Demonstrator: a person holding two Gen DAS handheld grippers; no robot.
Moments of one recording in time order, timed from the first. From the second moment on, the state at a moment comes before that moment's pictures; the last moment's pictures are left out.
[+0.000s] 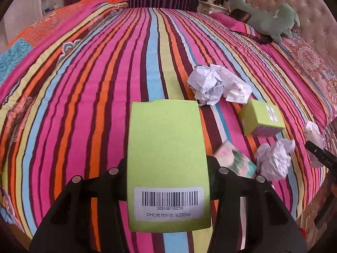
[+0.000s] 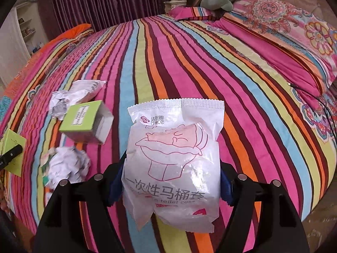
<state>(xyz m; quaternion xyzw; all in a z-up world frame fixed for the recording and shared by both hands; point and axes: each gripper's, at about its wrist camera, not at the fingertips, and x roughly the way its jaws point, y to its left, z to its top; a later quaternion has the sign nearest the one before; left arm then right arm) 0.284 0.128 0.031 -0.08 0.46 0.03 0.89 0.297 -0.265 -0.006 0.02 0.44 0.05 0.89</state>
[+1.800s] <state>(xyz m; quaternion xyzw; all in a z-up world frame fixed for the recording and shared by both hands) 0.020 -0.008 -0.176 -0.02 0.73 -0.07 0.68 0.038 -0.214 -0.185 0.17 0.74 0.14 0.63</state>
